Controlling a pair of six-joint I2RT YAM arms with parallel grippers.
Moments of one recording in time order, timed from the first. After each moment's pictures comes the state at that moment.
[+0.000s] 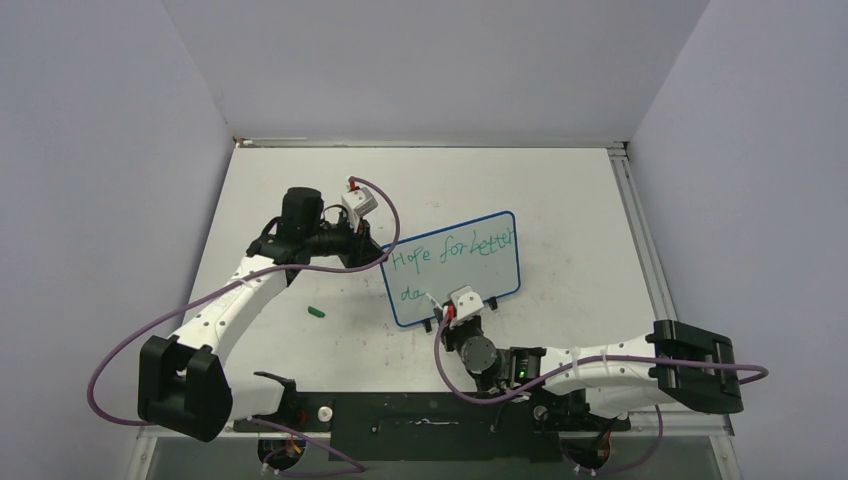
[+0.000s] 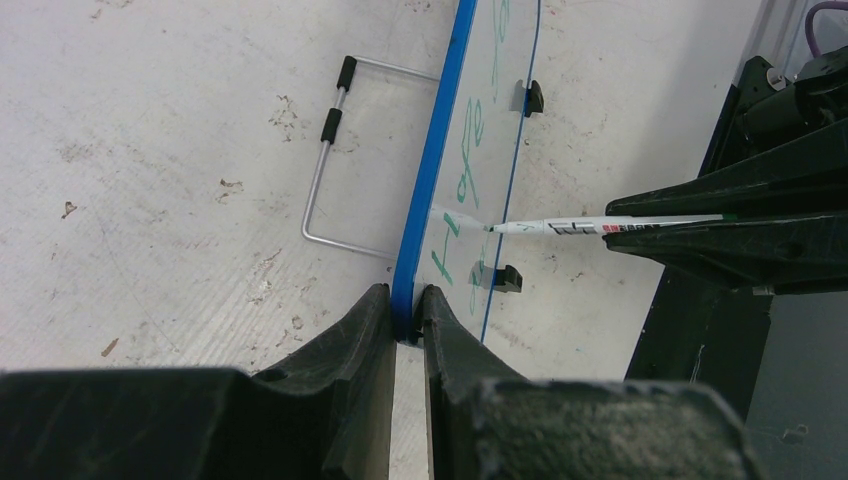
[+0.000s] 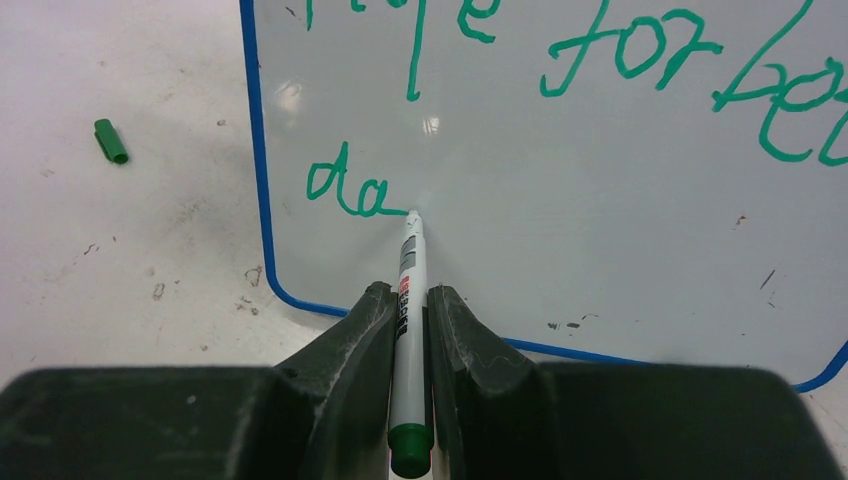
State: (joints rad) left arm -0.31 1.27 0.93 -0.33 0.76 0.14; right arm 1.39 1.22 0.39 0.53 0.87 0.22
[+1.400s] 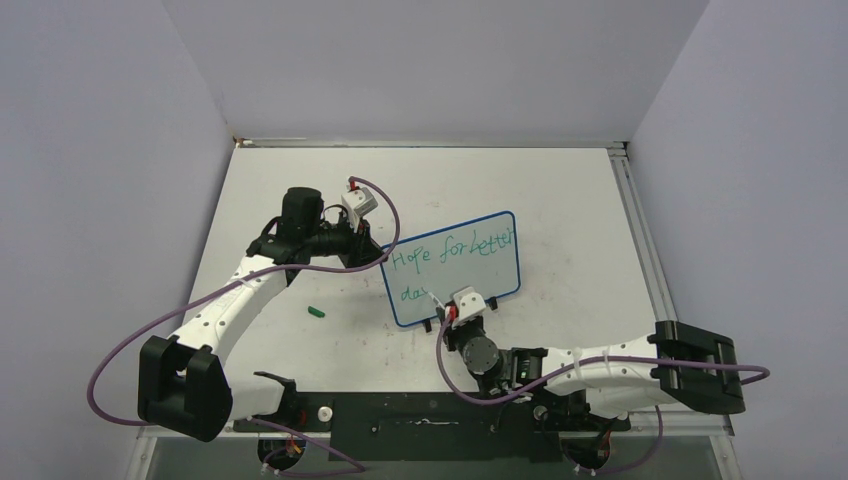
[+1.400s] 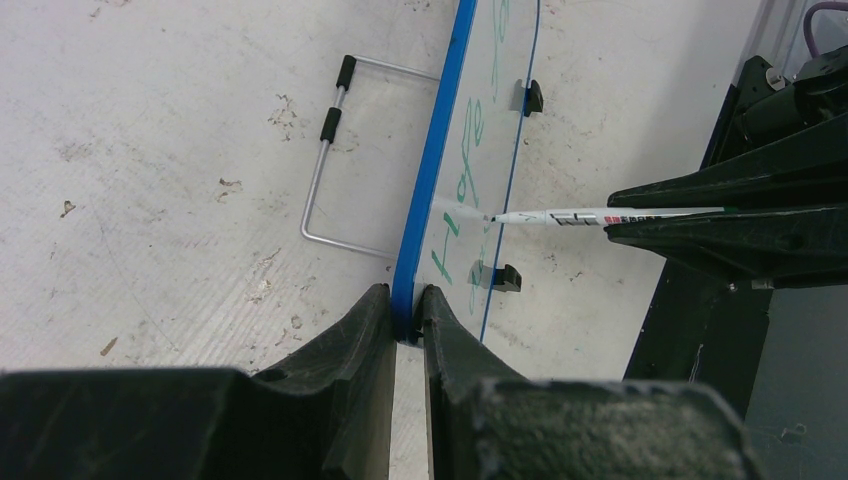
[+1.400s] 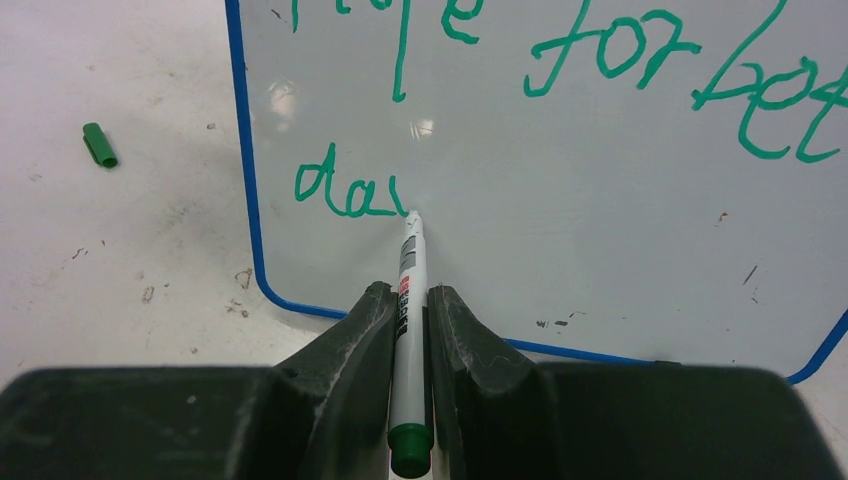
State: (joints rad) left arm -0.31 1.27 0.93 -0.33 0.76 0.14; right arm 1.39 1.21 0.38 0.53 0.88 0.22
